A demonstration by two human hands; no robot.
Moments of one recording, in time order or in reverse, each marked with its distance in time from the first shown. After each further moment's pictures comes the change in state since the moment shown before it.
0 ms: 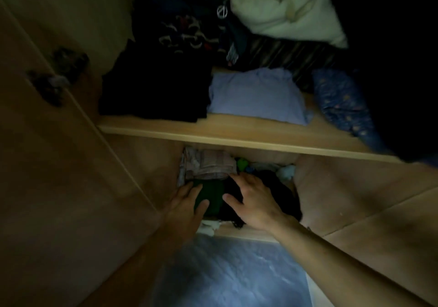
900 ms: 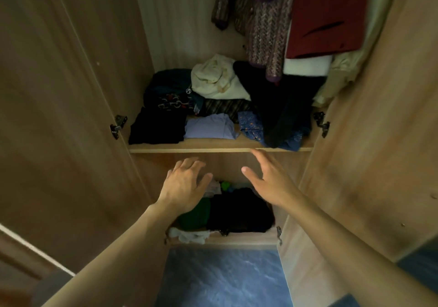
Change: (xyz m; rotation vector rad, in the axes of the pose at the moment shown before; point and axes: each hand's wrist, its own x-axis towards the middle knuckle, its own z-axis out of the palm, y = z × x) left_hand -0.236 0.196 -0.194 0.112 0.278 0.302; right_hand -0.316 -0.035 -0.189 0.196 0.453 -0.056
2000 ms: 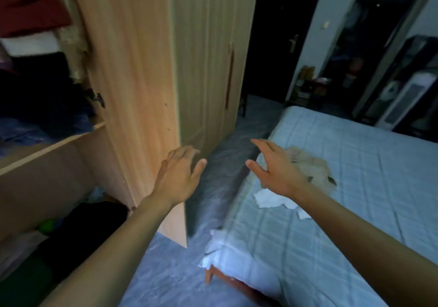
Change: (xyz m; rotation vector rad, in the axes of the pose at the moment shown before) left_hand -0.168 0.266 0.039 -0.461 -0.310 0.965; right_hand -0.445 -0.036 -0.122 -0.436 0.548 0.838
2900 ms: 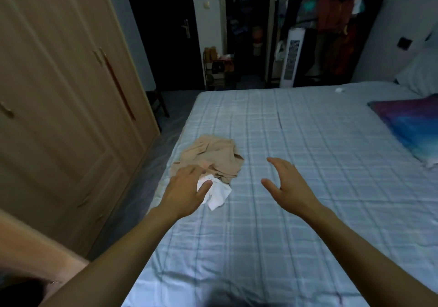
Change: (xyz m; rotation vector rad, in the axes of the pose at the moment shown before) left_hand 0.078 0.361 0.257 -0.015 -0.349 0.366; right_hand -0.208 0.380 -0.153 0.062 0.202 0.490
